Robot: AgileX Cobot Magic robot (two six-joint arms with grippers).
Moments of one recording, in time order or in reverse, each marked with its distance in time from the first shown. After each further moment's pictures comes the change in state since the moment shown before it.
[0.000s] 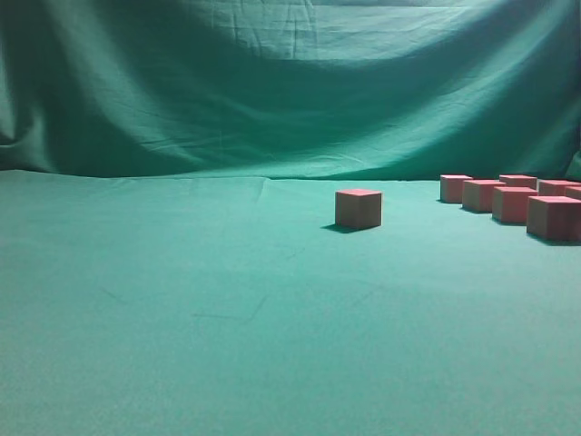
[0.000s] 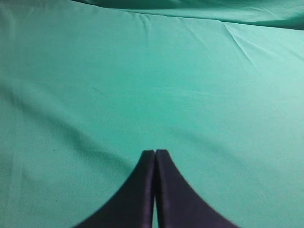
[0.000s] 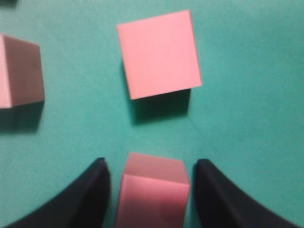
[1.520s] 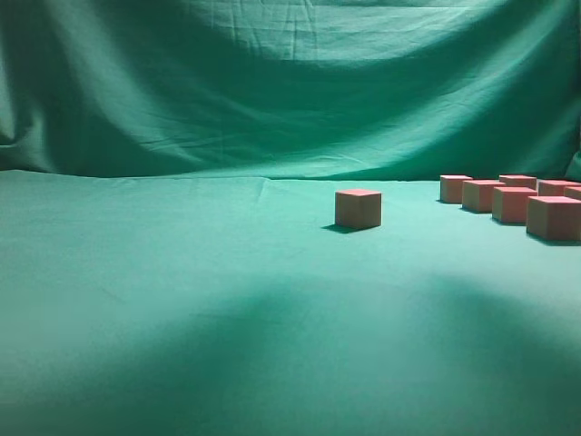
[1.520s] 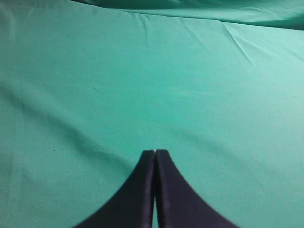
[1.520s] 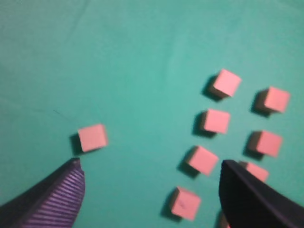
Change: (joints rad) left arm 0.000 0.000 0.000 0.000 0.000 0.000; right arm 0.363 0.087 -0.956 -0.105 0.647 -0.043
